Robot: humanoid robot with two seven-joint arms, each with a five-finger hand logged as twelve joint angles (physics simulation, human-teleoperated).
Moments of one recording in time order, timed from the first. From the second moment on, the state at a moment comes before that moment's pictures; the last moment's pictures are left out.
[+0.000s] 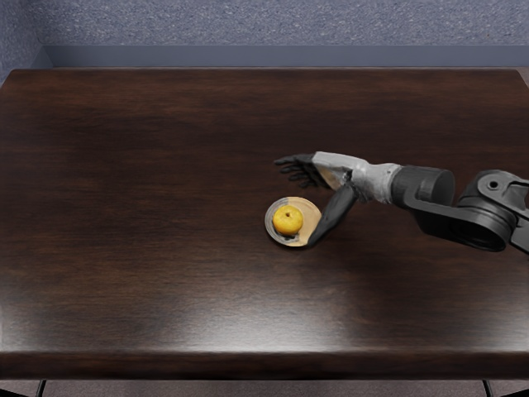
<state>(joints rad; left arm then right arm) -0.03 0.00 -0.14 -0.16 -0.05 -0.13 0.13 0.96 -0.64 0.31 1.53 -0.58 0.09 -0.23</state>
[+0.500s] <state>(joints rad) -0.03 0.00 -0.14 -0.16 -0.05 -0.13 0.13 0.93 -0.91 0.44 1.29 -0.21 0.59 -0.20</state>
